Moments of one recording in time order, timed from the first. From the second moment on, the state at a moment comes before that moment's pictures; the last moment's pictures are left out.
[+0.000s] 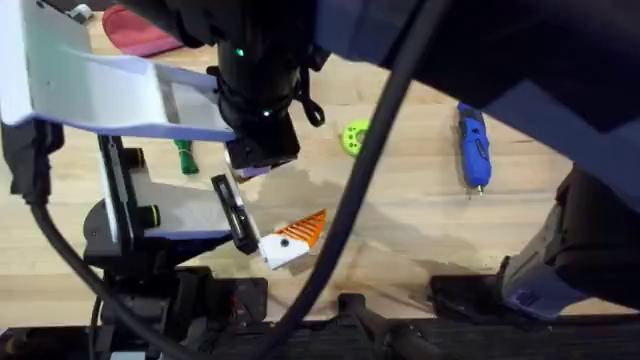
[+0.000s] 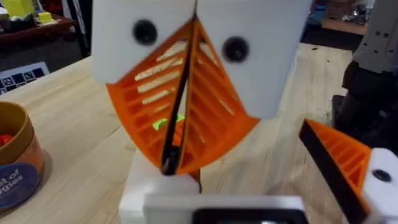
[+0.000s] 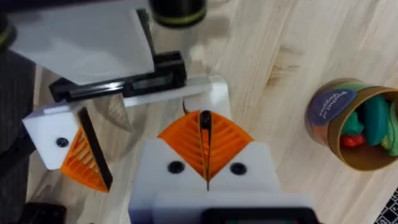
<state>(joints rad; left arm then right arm) 0.01 0.01 0.01 -0.12 1.13 0.07 1.07 1.97 2.13 -1.42 -0.08 -0.79</state>
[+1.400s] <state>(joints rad) 0.01 0.01 0.01 -0.12 1.13 0.07 1.03 1.91 2.13 -1.42 -0.08 -0.61</state>
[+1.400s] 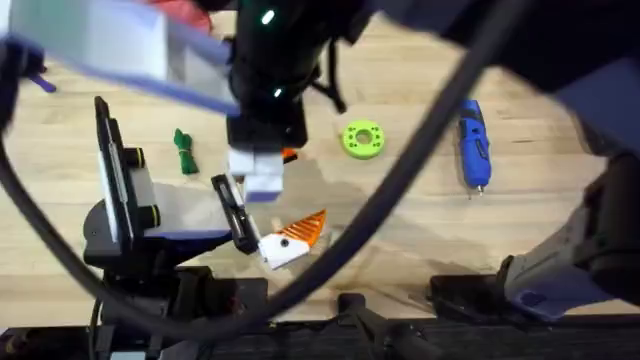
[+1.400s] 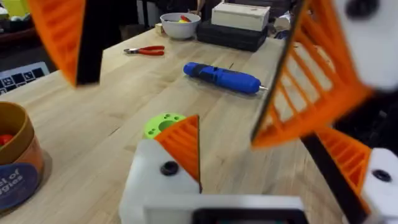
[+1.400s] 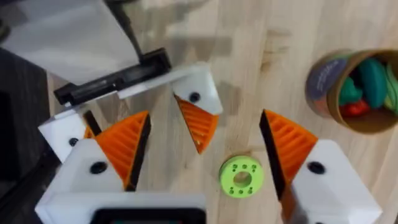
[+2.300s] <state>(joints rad) 0.01 0.01 0.01 -0.12 1.13 0.07 0.73 1.54 1.89 -1.34 0.03 0.00</state>
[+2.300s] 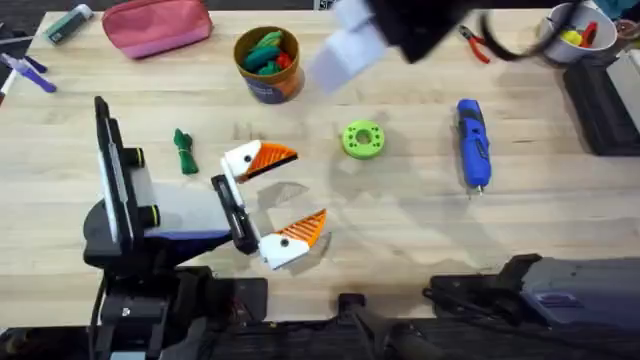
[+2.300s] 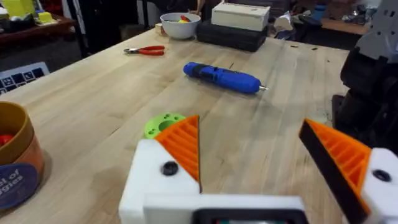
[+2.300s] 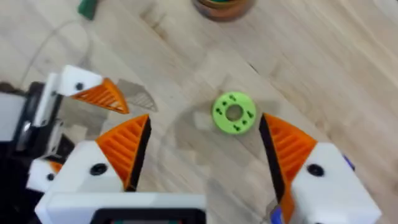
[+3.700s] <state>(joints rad) 0.01 0.01 0.01 -0.12 1.13 0.07 0.02 1.06 1.17 -1.17 0.05 0.12</state>
